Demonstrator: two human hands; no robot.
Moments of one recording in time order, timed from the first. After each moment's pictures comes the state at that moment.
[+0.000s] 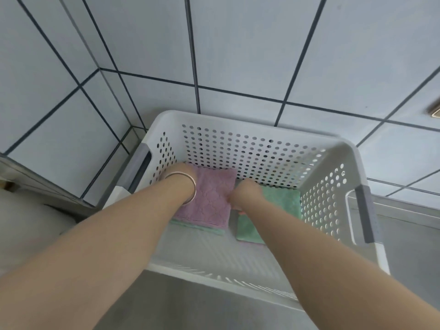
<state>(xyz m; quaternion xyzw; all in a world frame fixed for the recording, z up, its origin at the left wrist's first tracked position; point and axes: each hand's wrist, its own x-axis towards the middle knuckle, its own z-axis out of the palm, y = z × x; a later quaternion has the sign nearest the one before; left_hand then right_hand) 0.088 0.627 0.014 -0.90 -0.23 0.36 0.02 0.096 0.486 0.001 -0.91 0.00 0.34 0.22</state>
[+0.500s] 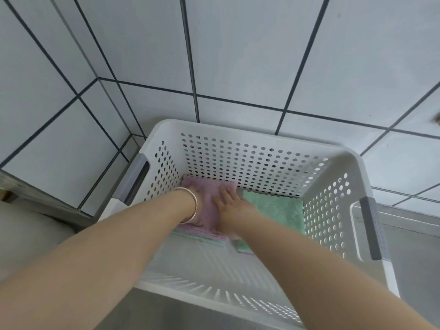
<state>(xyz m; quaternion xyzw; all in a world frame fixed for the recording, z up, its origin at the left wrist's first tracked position) 0.065 0.605 0.004 -0.90 0.03 0.40 0.18 0.082 0.488 -0.018 -0.88 -0.38 0.28 -0.09</state>
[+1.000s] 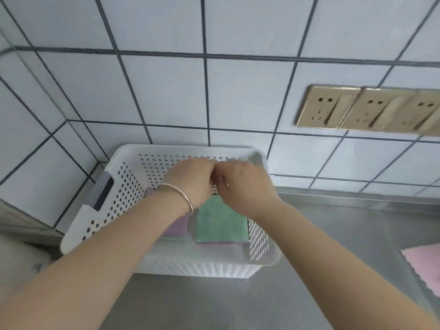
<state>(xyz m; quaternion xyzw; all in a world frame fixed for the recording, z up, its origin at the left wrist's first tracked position) 0.029 0.496 0.161 -1.00 0.04 0.02 -0.07 0.048 0.375 0.139 -0.93 -0.31 -0.11 0.17</state>
